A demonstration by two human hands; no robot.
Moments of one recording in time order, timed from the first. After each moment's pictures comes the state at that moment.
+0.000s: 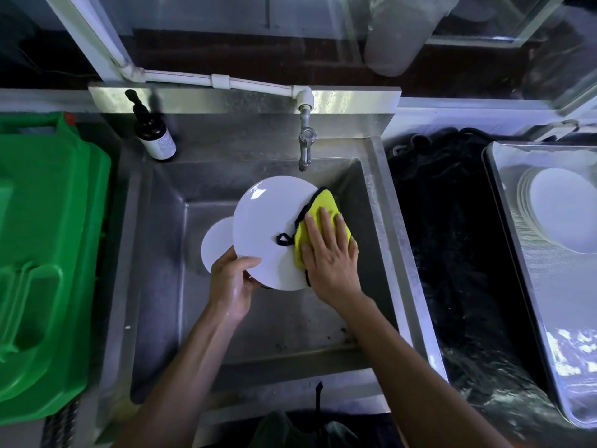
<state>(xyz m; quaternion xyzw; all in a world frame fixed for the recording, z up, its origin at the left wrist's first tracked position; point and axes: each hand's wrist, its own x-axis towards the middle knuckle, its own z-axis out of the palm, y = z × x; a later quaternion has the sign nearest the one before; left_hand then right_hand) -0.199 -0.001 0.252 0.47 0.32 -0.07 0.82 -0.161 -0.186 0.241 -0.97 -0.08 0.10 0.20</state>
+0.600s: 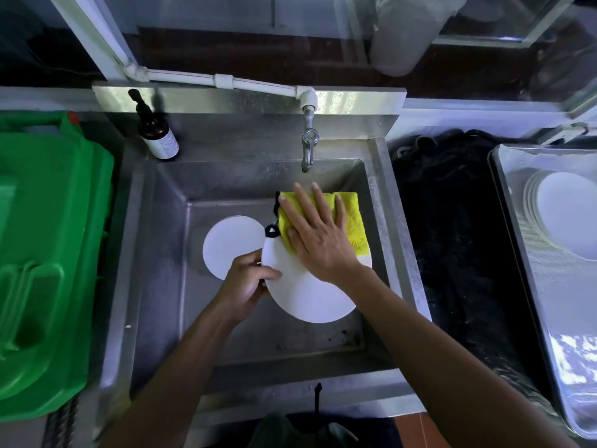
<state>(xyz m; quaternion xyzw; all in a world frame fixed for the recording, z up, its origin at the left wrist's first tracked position) -0.193 -0.003 0.245 0.54 0.24 -0.21 0.78 -0.114 -0.176 0.260 -0.96 -0.27 0.03 0.10</state>
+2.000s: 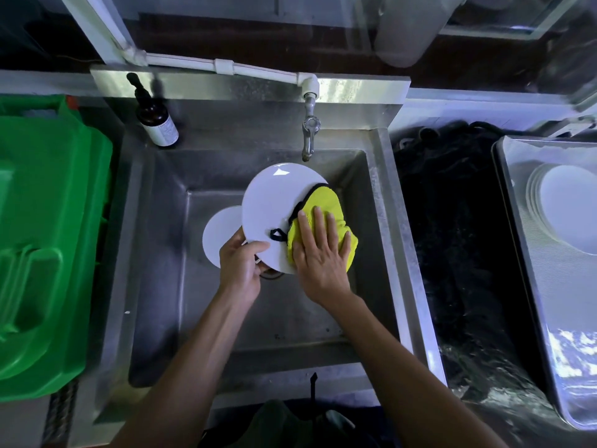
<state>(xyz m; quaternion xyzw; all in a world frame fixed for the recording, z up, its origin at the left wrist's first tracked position) -0.188 -0.022 0.257 0.46 0.36 -0.03 0.82 -0.171 -0.174 0.228 -0.97 -0.09 0.12 0.17</state>
